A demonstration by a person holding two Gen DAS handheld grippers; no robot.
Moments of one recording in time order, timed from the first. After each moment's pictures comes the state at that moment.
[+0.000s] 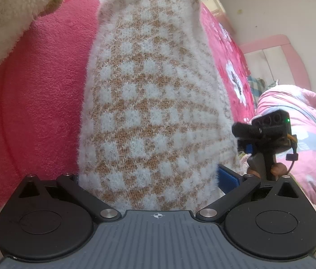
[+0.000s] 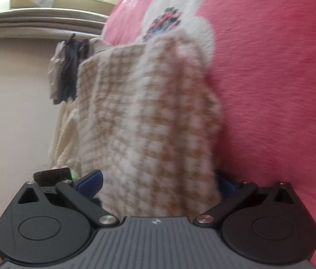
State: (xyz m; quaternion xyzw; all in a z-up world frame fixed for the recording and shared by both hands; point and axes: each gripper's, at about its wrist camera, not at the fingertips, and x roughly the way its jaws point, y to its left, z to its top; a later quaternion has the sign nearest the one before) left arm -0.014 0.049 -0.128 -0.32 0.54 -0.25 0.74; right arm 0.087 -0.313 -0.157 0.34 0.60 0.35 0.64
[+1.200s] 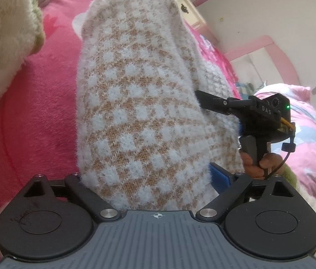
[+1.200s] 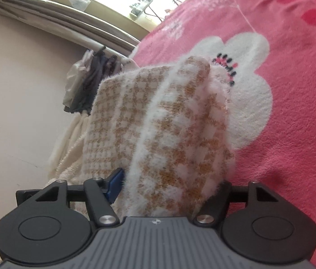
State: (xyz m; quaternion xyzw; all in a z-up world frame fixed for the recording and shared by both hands) left arm -0.035 0.041 -0.089 -0.29 0.48 -0.27 0.78; right arm 0.085 -0.284 -0.102 0.29 0.50 0.37 0.73
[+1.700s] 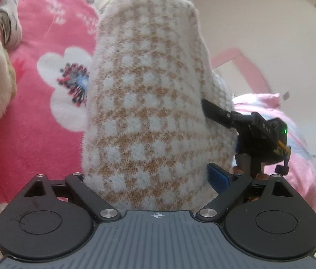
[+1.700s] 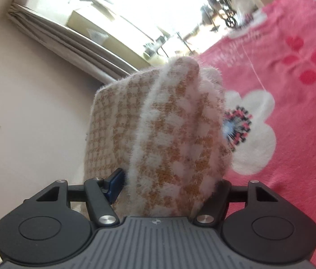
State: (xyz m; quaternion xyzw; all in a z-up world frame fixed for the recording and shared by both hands) left arm -0.058 0.047 -0.011 -0.31 0.41 -0.32 0.80; right arm 0.027 -0.297 -0.001 0.30 0.39 0.35 0.80
